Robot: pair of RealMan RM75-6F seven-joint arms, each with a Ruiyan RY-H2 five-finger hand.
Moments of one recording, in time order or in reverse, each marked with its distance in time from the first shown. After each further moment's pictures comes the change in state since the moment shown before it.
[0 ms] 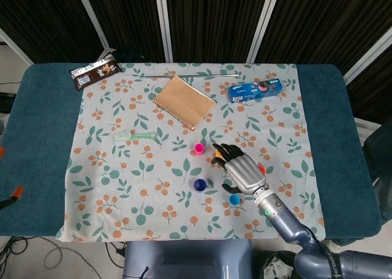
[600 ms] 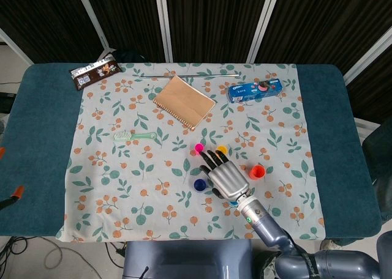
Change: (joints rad) left arm -0.001 0.003 0.000 -0.007 -0.009 -0.010 -0.009; right arm 0.058 -0.169 -0.071 0.069 0.029 0.096 -0.253
